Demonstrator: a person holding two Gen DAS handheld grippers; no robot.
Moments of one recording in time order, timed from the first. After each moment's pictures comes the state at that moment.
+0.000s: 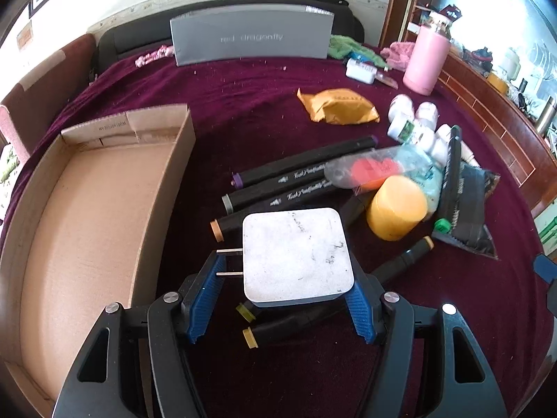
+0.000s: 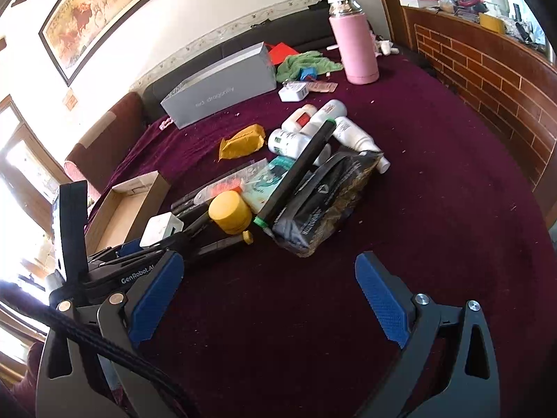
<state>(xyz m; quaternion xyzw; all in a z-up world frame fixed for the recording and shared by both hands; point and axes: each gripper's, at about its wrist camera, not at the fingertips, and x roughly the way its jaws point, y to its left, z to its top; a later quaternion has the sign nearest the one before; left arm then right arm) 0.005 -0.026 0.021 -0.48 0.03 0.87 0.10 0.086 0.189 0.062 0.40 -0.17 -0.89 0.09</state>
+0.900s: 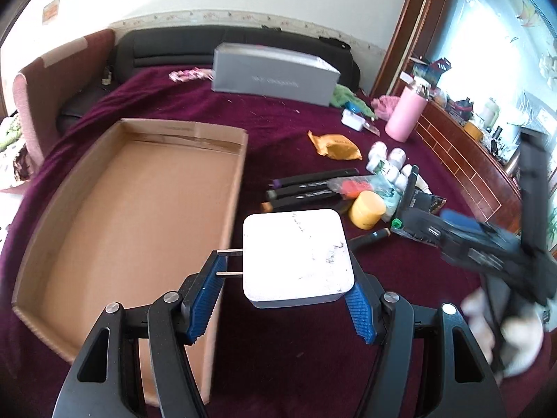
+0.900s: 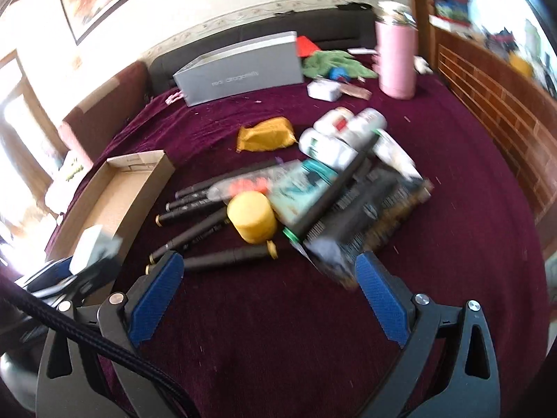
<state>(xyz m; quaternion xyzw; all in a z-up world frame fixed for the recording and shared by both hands) 0.090 -0.105 0.084 -0.41 -0.06 0.90 0.12 0.045 0.132 0.067 0.42 -0.06 -0.90 0.09</state>
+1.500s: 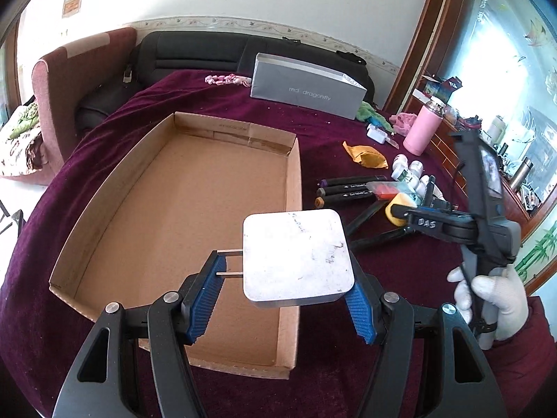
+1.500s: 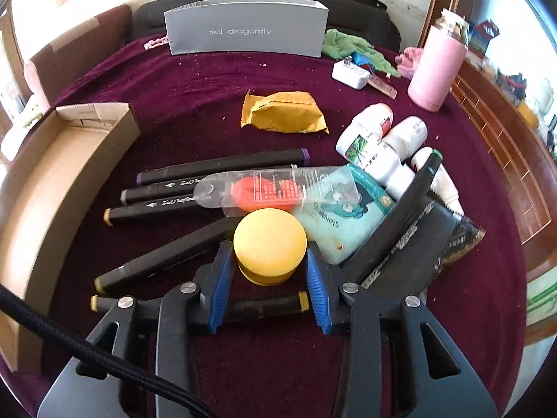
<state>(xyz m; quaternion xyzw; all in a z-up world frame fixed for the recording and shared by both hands) 0.110 -0.165 0.076 -0.40 -0.08 0.91 0.10 -0.003 0.084 0.029 0.47 0.02 -0.88 0.04</state>
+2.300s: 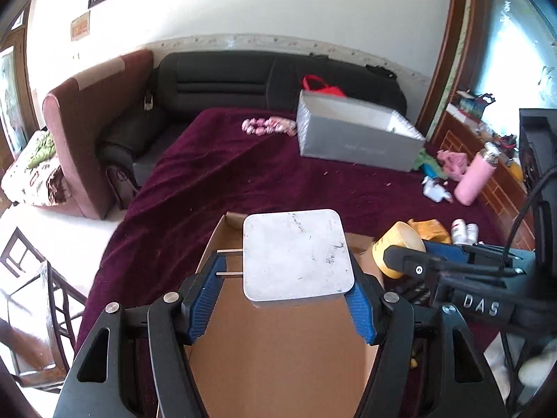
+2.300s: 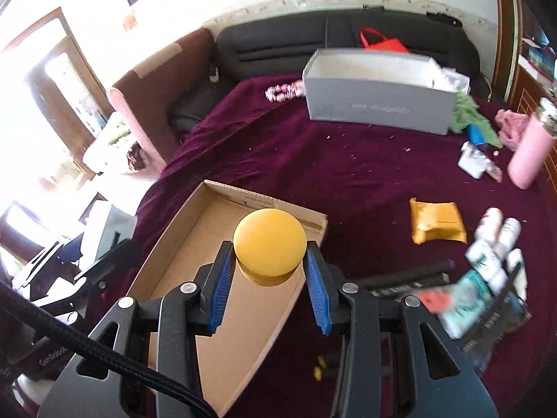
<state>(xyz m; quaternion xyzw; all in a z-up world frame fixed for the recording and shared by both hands) -0.034 -0.230 0.115 -0.40 -0.05 0.92 0.04 -0.055 -0.057 0.119 0.46 -0.04 -0.86 0.19</state>
